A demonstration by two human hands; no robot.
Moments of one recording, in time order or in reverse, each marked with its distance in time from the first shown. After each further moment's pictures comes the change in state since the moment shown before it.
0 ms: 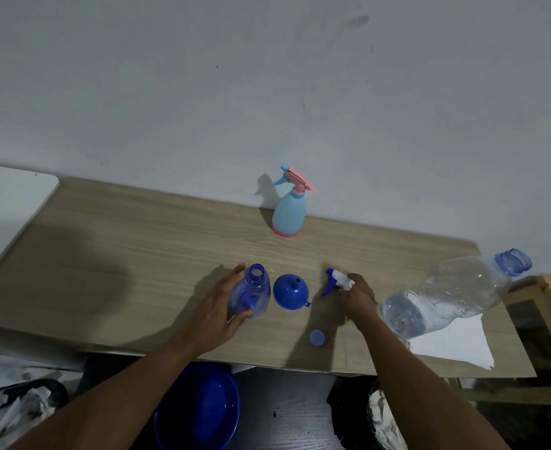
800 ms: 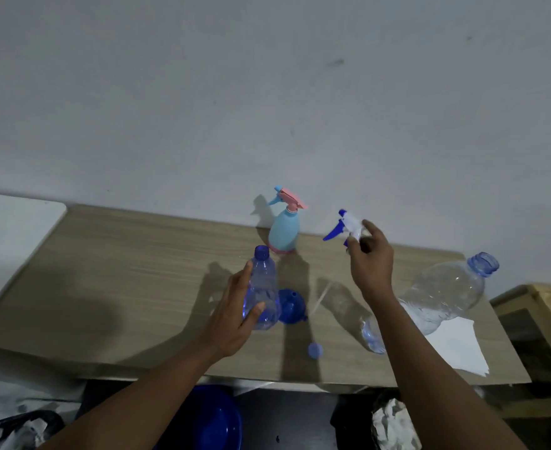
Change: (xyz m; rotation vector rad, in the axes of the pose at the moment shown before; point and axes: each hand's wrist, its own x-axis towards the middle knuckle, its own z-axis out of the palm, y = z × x) left_hand 0.024 0.040 0.002 -0.210 0.067 -0.019; right_hand -0.045 -0.081 -0.061 0.498 0.310 -0.548
